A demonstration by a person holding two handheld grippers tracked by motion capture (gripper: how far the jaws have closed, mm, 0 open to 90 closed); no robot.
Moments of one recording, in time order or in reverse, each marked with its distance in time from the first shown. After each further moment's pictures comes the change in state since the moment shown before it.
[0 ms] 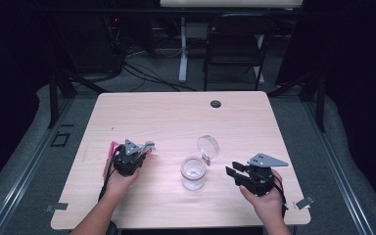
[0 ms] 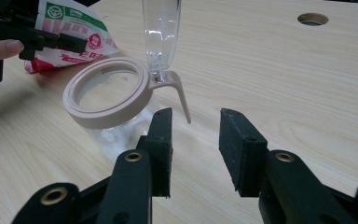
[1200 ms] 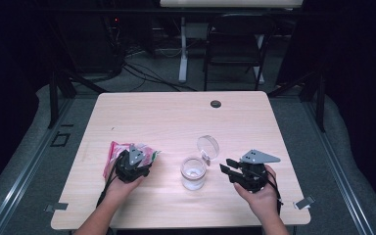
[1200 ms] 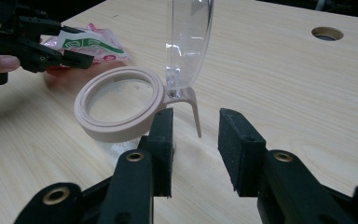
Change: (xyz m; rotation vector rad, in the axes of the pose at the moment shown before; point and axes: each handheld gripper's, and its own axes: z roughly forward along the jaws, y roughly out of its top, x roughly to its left) left arm -0.016 -0.009 -0.003 -0.043 0.007 0.147; right arm 0.010 0.013 0.009 0.006 0.020 -0.058
